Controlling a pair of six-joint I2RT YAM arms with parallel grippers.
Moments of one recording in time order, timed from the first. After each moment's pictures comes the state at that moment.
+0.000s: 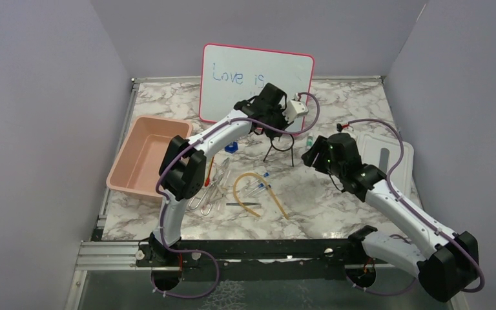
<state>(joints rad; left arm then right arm) -0.71 2.09 1.84 -0.59 0.28 0.40 0.49 1.01 0.71 -0.34 0.19 0.71</state>
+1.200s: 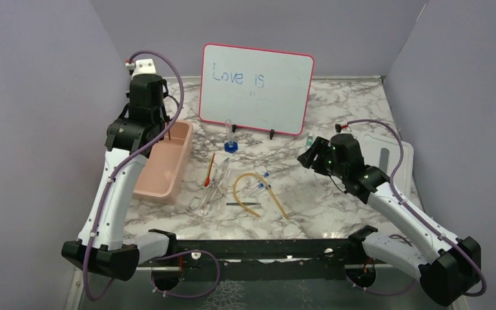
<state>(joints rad) -0.25 1.22 1.58 -0.80 -0.48 -0.14 0.49 0.95 0.71 -0.35 0.09 0.73</state>
